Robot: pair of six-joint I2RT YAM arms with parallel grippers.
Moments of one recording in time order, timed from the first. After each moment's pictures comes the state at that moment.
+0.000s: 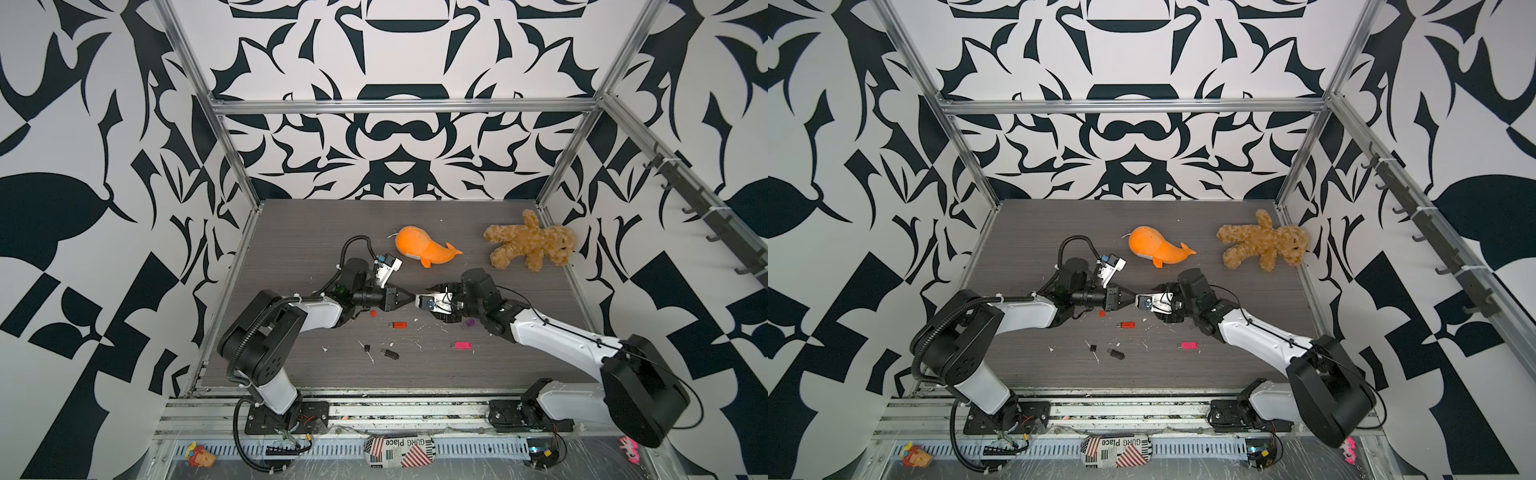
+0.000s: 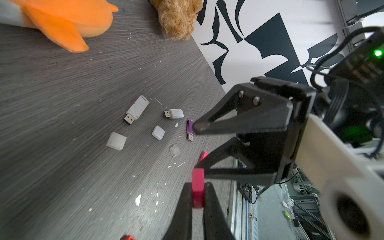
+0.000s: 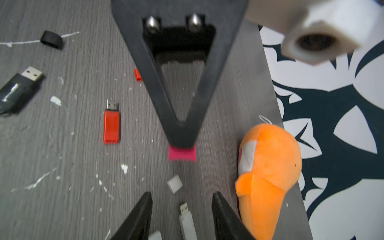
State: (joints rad) left arm -0.59 1.66 0.68 0.55 0.87 -0.55; right arm 0.54 1.24 0.63 -0.06 -0.32 -0.97
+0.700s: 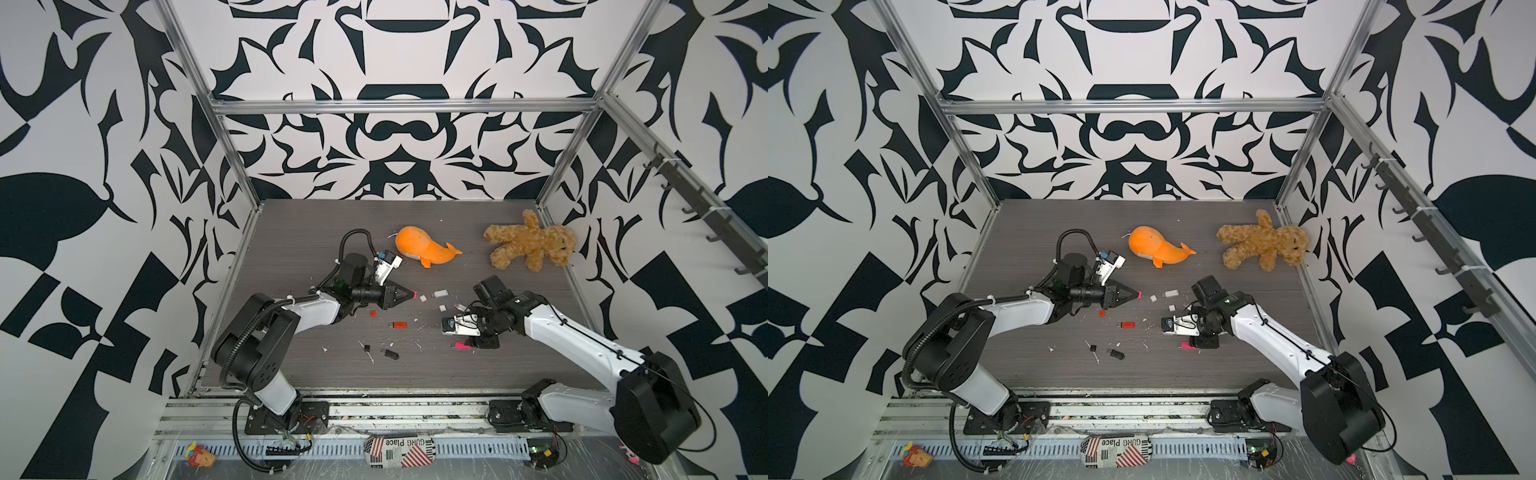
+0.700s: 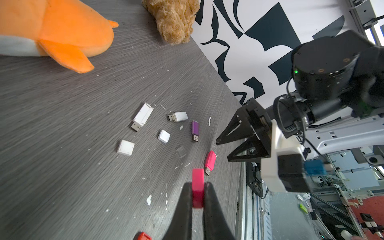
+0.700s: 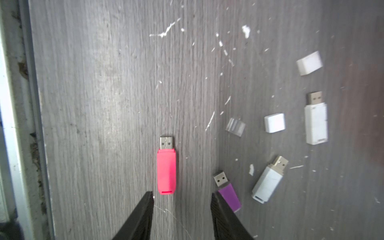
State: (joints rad) left arm -0.57 1.61 0.73 0.42 0.86 -0.41; right arm 0.47 1.23 0.69 -0.78 -0.25 -1.07
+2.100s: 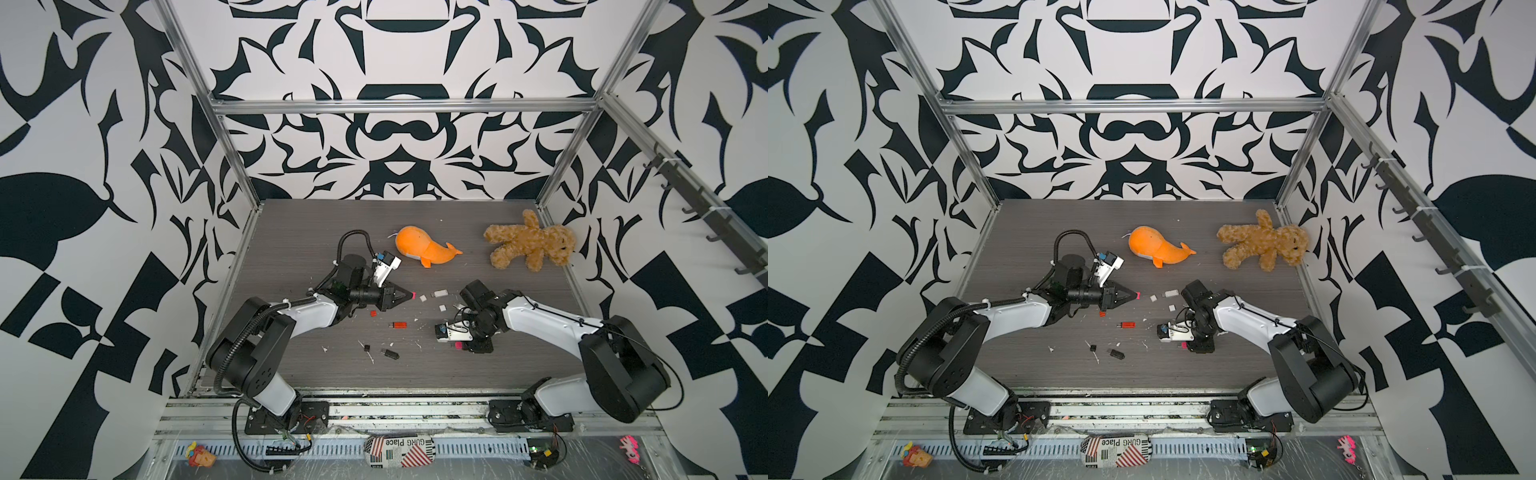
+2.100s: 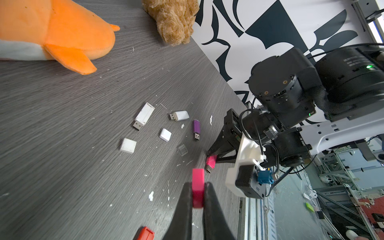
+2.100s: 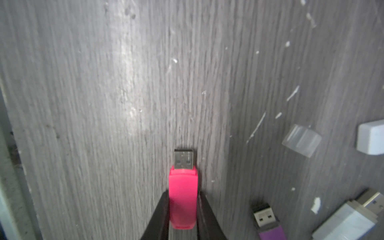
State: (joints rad) left arm -0.57 1.59 0.70 0.41 0.85 -0.38; right arm 0.52 1.42 0.68 -0.73 -0.20 -1.04
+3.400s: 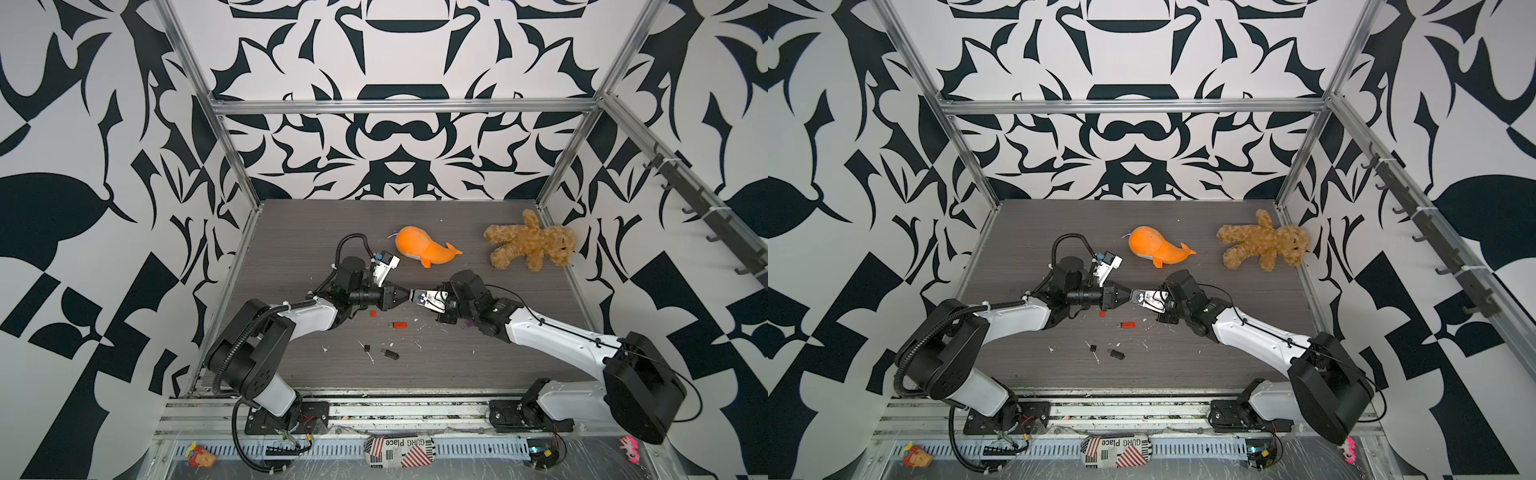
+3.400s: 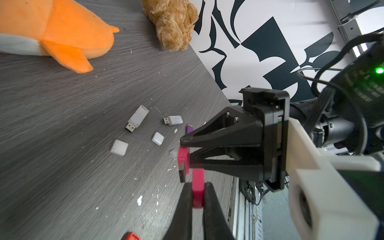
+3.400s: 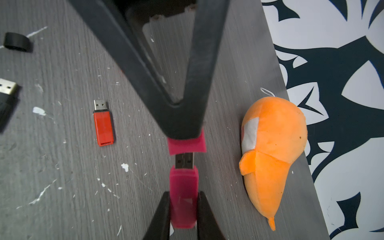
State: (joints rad) left arm -0.59 1.58 0.67 0.50 0.83 -0.51; right arm 0.68 1.30 0.68 -0.07 -0.09 -0.77
